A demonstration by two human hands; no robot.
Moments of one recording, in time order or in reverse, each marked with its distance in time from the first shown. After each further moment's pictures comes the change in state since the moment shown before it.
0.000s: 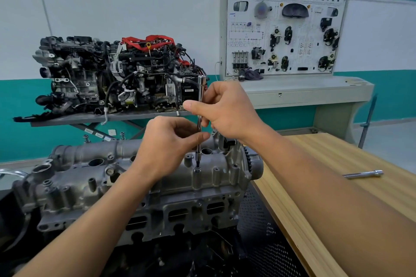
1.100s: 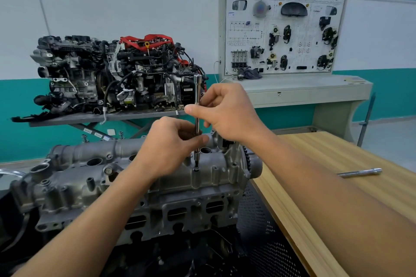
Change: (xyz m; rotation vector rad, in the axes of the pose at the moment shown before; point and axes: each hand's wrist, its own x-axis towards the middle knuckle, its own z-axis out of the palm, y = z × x) left_hand 0.001 0.003 0.001 0.126 -0.116 -0.025; right_hand -0.004 0.007 0.000 -0.015 0.038 -0.004
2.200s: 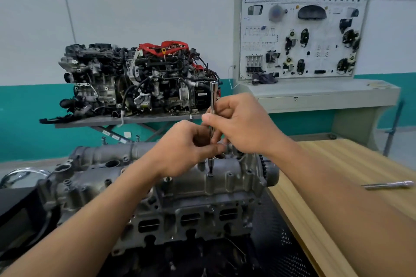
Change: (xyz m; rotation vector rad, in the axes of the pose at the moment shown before) left_hand 0.006 -0.001 -0.012 0.026 -0.228 0.050; right_hand -0.004 -0.002 -0.002 -0.004 -0.216 -0.063
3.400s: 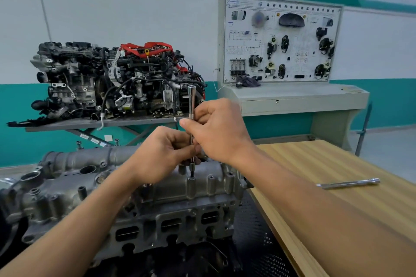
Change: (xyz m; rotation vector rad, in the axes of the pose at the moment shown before) left_hand 0.000 -0.005 0.006 -0.254 -0.004 0.054; right_hand 0.000 0.002 0.016 -0.155 0.285 -0.037
